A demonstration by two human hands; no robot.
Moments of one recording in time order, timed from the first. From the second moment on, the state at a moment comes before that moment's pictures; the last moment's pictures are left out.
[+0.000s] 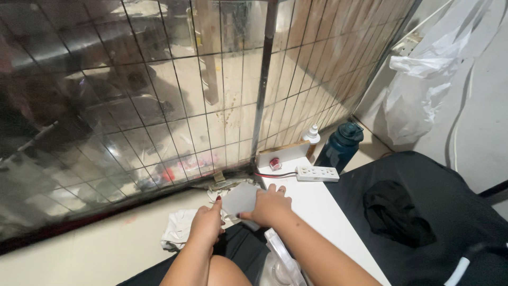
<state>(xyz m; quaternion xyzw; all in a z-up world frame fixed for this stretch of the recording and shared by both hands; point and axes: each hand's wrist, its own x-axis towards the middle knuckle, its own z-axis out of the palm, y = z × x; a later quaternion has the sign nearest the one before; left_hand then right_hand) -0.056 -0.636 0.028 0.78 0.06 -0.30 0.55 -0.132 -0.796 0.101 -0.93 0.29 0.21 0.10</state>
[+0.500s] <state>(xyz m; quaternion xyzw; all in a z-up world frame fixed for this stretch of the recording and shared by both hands) -0.055 -0.646 0.029 0.79 0.04 -0.35 0.50 -0.162 -0.952 0.069 -0.95 0.30 0.04 -0.04</state>
